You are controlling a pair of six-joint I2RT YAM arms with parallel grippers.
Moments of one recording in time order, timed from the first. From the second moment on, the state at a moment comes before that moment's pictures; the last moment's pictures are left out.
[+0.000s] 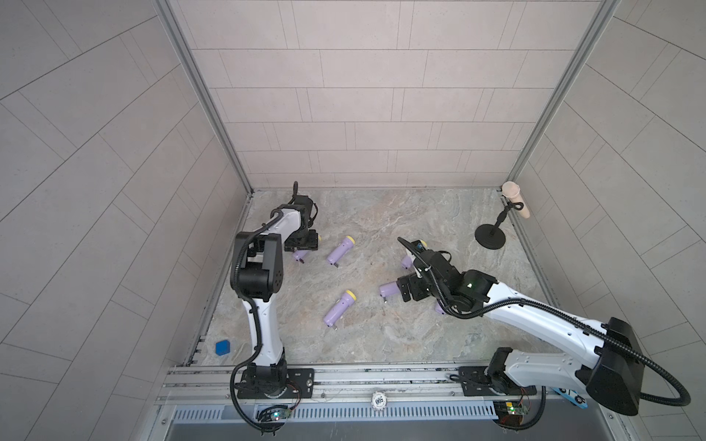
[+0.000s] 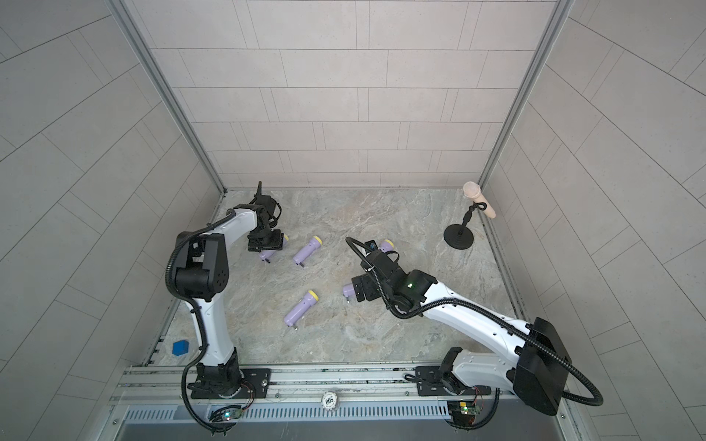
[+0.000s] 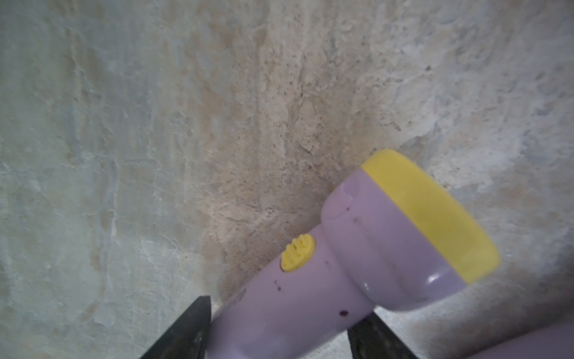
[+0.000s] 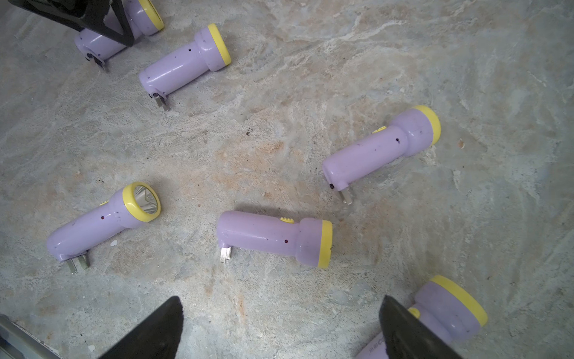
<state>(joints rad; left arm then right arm) -0.08 2.06 1.54 -0.89 -0.11 -0.18 0.82 1.20 0.89 -0.58 0.22 0.41</state>
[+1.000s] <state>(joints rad) -0.10 2.09 1.53 -0.87 -0.14 -0.21 0.86 1.25 0.89 -0.56 0.22 0.43</state>
